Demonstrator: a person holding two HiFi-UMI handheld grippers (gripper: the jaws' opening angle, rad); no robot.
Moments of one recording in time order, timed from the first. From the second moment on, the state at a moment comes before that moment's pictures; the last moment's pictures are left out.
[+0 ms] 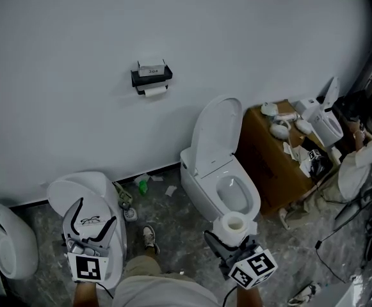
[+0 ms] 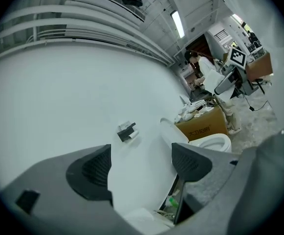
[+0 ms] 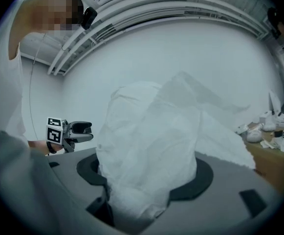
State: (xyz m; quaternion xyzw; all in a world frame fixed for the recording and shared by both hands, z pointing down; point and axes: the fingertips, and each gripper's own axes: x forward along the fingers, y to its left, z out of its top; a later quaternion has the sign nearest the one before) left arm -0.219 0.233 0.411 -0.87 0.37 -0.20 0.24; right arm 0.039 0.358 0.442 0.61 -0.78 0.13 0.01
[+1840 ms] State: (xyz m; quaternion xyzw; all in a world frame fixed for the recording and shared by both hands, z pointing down) left arm 0.049 -0.196 0.481 -0.80 0.36 -0.39 0.30; right arm 0.188 -0.119 0.437 0.46 -0.88 0.12 0.04
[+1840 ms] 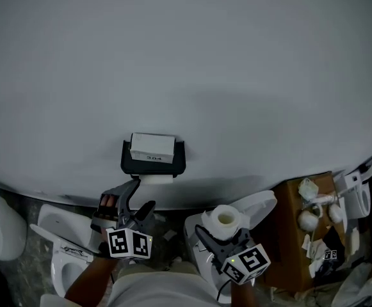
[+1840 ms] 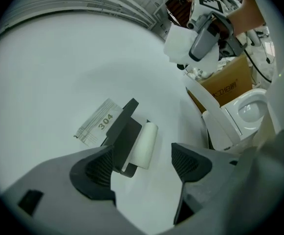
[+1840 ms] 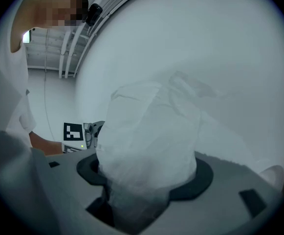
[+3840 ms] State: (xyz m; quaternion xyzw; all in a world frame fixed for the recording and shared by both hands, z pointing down) left arm 0.111 -0.243 0.507 -0.73 0.34 -0.46 0.36; right arm 0.234 -0.131 0.447 0.41 -0.90 0.13 0.01
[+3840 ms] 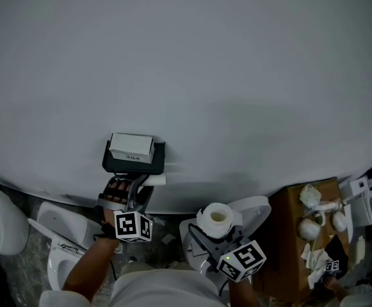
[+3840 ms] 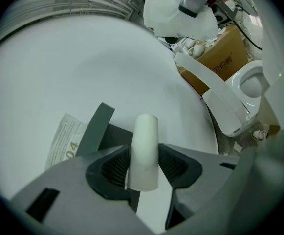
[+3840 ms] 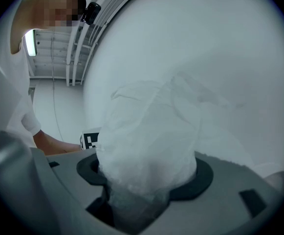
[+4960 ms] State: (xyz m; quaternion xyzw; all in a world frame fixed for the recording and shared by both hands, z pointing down) left arm 0.214 -0.209 0.495 -0.79 0.25 -0.38 0.42; right arm 0.264 -0.088 0.452 0.48 -0.87 0.14 0.01
